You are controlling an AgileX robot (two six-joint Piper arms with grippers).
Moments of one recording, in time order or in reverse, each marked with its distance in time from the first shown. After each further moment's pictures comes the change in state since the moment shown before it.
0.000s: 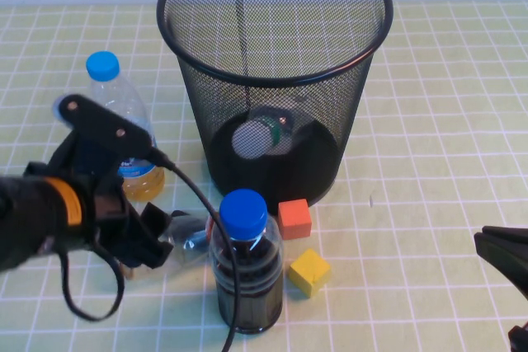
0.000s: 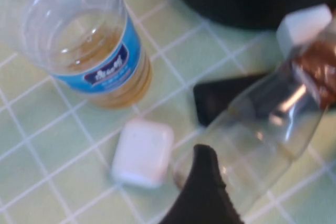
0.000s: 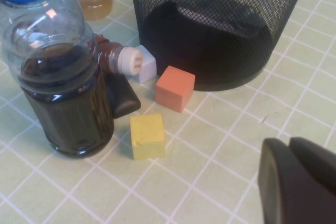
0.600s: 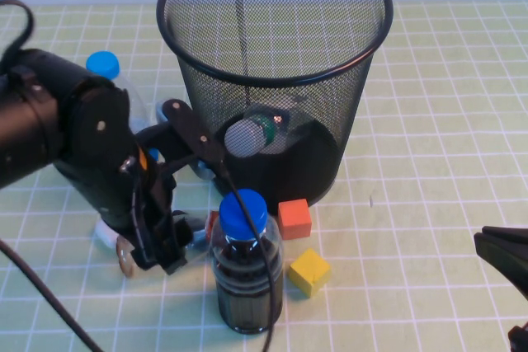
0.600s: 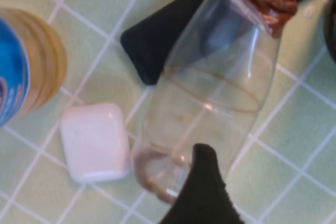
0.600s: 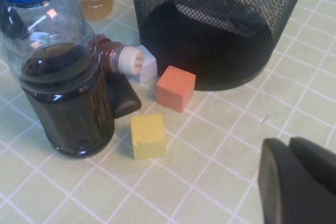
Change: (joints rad) right arm 0.000 0.000 0.000 0.004 0.002 0.000; left arm 0.002 0.318 -0.364 -0.182 0.505 0.508
